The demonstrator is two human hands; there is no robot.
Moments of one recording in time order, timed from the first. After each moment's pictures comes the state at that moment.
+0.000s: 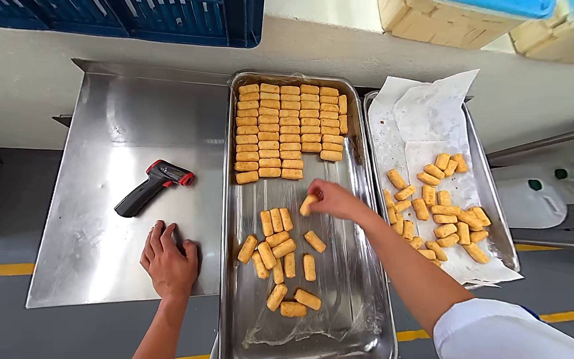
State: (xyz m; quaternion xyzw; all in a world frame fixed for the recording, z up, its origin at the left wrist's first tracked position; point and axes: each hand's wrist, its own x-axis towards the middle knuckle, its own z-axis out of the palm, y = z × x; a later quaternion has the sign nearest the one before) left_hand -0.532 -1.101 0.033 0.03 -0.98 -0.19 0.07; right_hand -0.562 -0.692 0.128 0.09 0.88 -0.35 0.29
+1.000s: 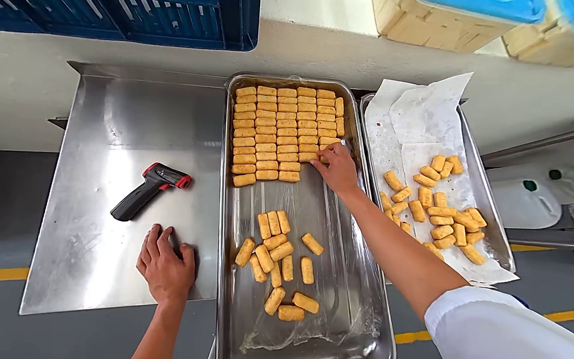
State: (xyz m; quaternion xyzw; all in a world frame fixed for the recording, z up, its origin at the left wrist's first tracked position) left_hand -0.530 -1.100 0.035 0.03 -0.98 -0.19 0.07; right_hand -0.605 -0.647 0.073 0.05 0.97 -0.18 -0.12
